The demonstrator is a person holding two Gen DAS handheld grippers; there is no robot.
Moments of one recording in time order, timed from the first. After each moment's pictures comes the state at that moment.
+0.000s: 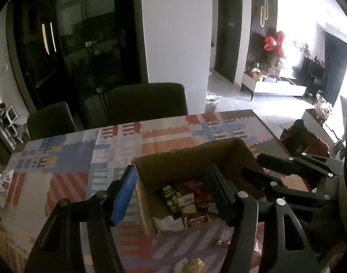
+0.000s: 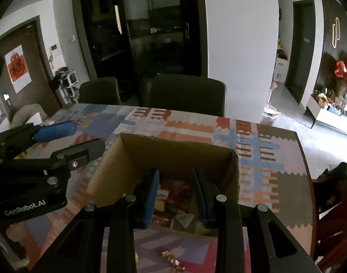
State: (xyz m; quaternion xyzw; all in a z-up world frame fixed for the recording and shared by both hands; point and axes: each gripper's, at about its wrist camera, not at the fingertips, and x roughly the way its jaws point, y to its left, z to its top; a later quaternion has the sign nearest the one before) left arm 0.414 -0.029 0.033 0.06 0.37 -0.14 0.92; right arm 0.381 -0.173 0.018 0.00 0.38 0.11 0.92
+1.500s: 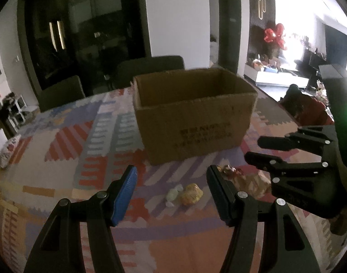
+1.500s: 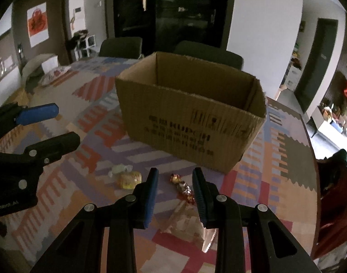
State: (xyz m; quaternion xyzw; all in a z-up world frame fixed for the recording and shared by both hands) left arm 0.262 -0.010 -0.069 0.07 0.37 -0.12 0.92; right arm 0.263 -0.152 -0.077 -0.11 0.41 0.14 0.89
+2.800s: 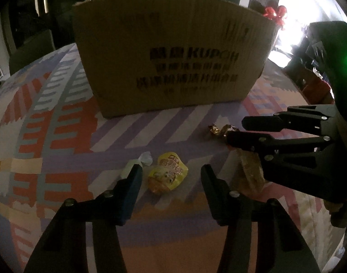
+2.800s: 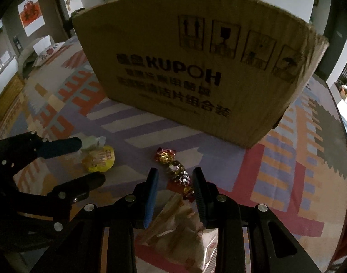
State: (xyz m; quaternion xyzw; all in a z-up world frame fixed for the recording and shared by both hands) left arm 0.311 -0.038 -0.181 0.04 0.48 -0.16 0.86; right arm 0.321 -0.167 -0.170 -0.08 0.51 0.16 0.84
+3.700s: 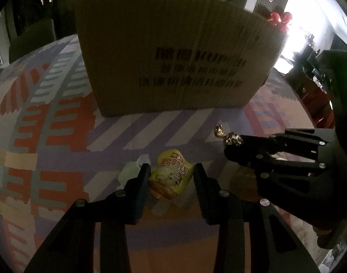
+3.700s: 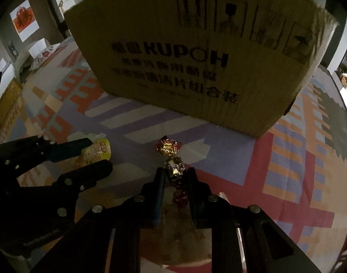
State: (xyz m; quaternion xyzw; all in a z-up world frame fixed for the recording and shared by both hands) left arm 0.317 -0.033 -0.176 0.01 0.49 -0.16 0.86; right arm 0.317 -0.164 -0.177 -0.05 0.52 0.16 0.84
